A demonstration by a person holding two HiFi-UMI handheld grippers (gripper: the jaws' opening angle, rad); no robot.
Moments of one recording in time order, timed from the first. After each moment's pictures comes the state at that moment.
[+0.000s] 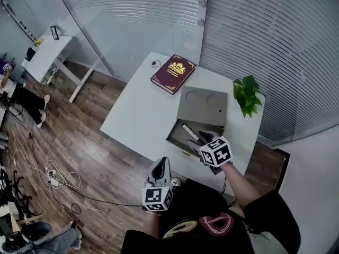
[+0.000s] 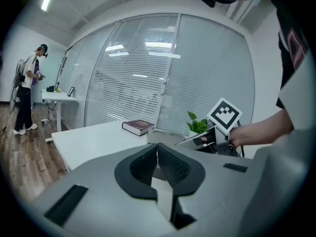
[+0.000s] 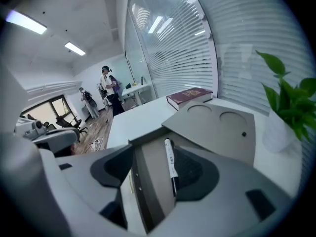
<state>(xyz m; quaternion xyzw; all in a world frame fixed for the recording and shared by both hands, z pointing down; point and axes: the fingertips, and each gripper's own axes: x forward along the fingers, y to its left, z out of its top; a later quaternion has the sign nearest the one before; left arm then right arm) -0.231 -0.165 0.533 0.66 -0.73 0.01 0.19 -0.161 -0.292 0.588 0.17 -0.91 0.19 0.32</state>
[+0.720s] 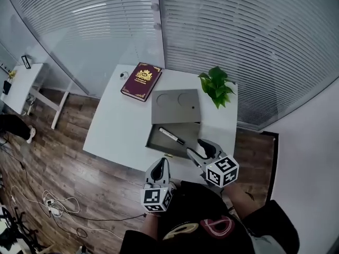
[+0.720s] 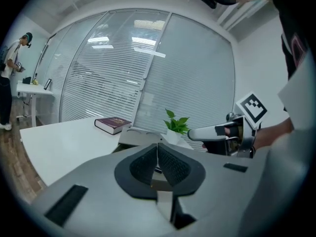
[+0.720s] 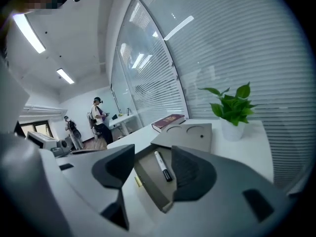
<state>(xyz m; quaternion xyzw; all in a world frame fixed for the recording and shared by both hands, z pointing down) -0.166 -0.197 0.531 0.74 -0.64 0.01 0.19 -0.065 -0.267 0.519 0.30 -0.92 0.21 0.14</state>
